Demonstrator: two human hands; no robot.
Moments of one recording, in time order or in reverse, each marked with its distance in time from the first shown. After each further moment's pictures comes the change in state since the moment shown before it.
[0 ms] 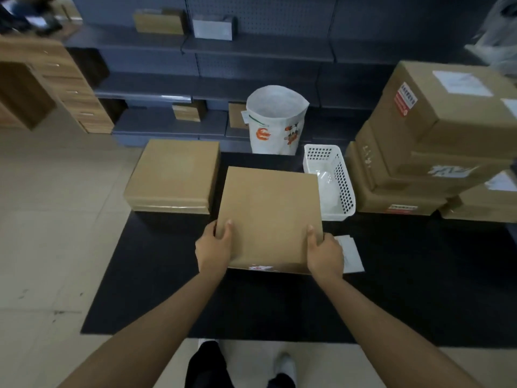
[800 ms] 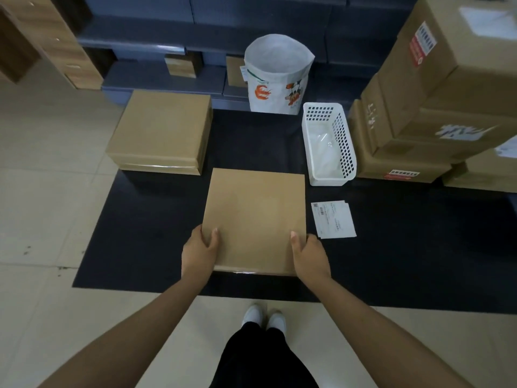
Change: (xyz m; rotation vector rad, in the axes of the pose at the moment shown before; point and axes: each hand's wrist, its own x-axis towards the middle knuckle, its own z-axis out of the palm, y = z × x) left_hand -0.048 -0.076 0.001 0.255 -0.127 -0.028; right_hand -0.034 0.076 0.018 -0.168 -0.284 -0.015
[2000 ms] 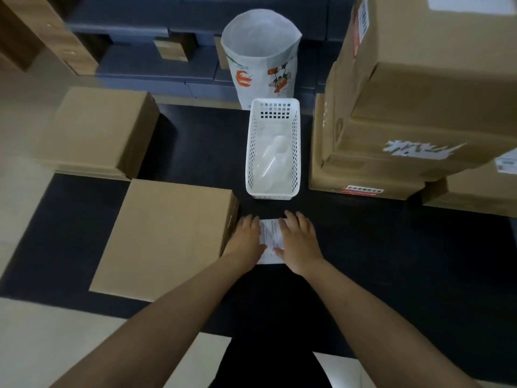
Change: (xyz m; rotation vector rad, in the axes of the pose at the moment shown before) left_hand 0.015 0.172 0.233 0.723 -0.324 0.332; right_hand 0.162 0.075 -0.117 -0.697 -0.250 -0.562
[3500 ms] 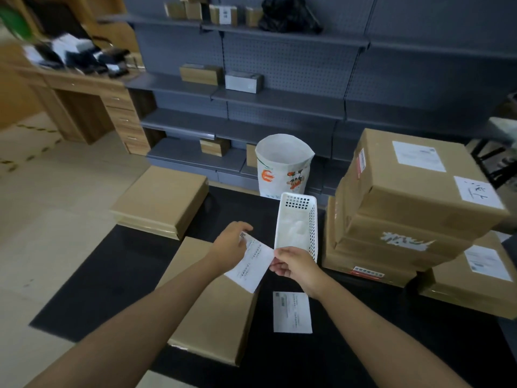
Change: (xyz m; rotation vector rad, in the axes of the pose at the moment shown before) left_hand -0.047 -0.067 -0.159 -0.383 0.454 0.049; right_hand -0.027 -0.085 -0.140 1.403 -0.054 0.107
